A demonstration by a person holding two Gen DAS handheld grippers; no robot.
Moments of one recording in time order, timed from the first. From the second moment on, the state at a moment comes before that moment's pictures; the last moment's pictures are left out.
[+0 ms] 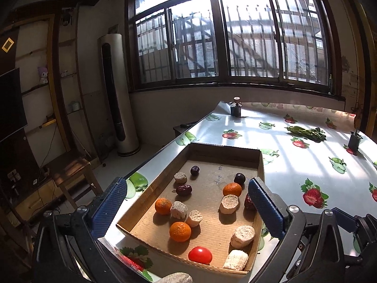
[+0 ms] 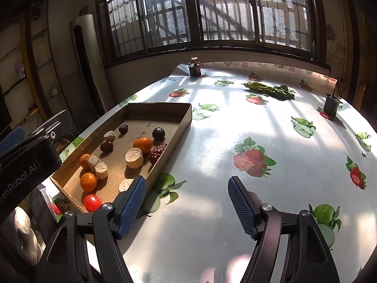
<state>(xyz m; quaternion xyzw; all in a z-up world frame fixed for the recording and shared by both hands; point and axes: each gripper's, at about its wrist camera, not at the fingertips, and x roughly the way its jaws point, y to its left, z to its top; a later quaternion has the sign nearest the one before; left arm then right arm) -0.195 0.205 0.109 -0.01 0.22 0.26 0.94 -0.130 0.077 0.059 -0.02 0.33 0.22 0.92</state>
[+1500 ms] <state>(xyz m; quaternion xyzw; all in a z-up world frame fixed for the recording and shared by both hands) -0.169 0.242 0.066 -0.12 0.32 0.18 0.92 -0.127 0.093 0.043 -0.05 0.35 0.21 0.91</state>
